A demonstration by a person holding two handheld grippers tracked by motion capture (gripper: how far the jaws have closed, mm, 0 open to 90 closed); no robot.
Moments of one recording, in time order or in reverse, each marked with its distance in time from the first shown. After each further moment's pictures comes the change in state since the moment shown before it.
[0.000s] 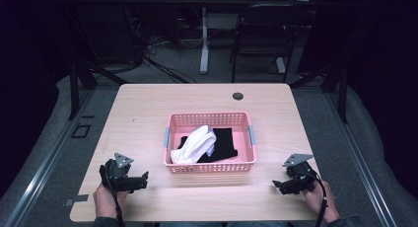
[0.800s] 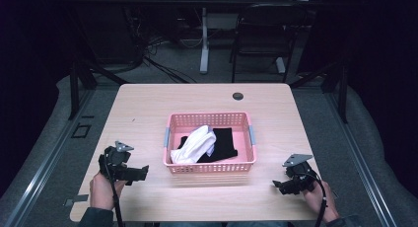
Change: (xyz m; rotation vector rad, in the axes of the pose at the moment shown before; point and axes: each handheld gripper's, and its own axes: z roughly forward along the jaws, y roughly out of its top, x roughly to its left) left arm 0.004 0.044 -0.023 0.090 -0.069 0.016; right arm 0.000 -0.001 0.001 0.011 -0.013 0.000
